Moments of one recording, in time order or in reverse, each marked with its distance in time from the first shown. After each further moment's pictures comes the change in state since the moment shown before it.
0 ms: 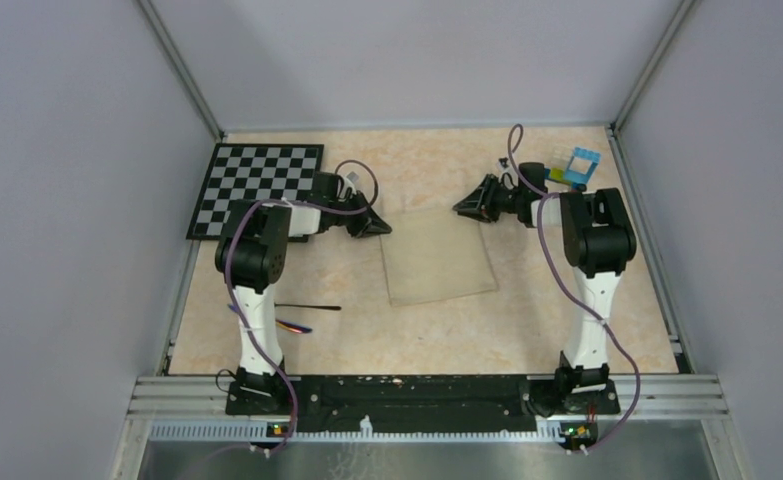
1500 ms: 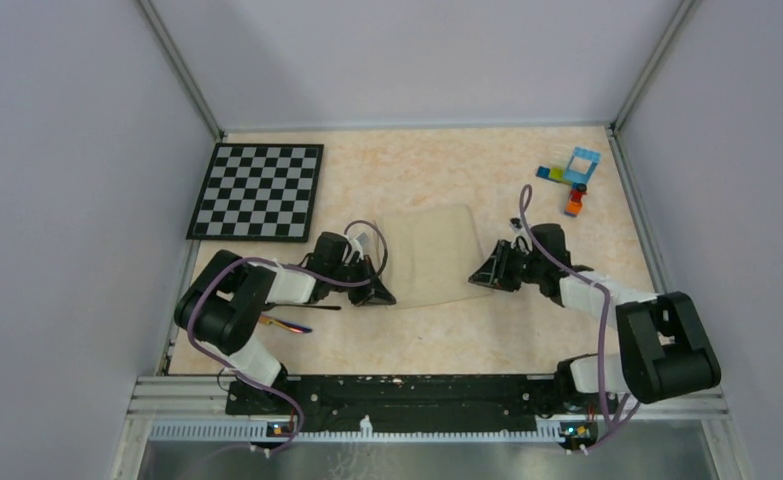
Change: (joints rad) left arm -0.222 -0.452 -0.634 0.140 -0.067 -0.026; right arm 0.122 -0.879 -0.711 -0.321 0.280 -0.193
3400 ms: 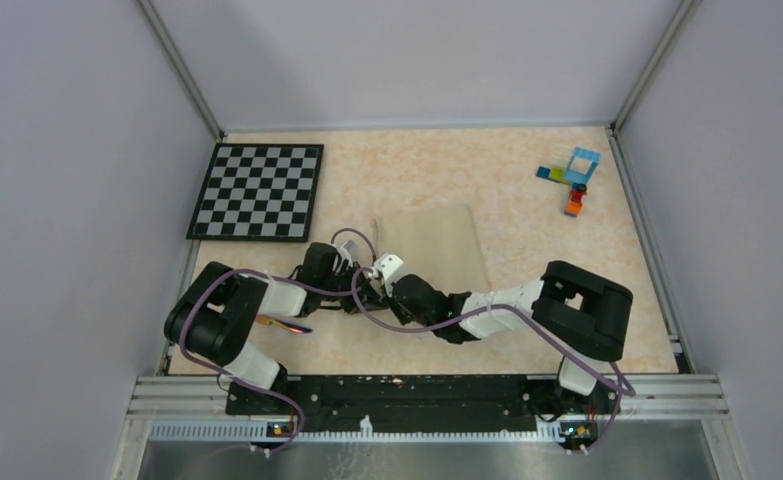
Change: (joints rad) left arm 0.029 -0.077 -0.126 0.092 -0.024 -0.082; right arm 0.932 0.436 0.289 0.298 0.869 -0.410
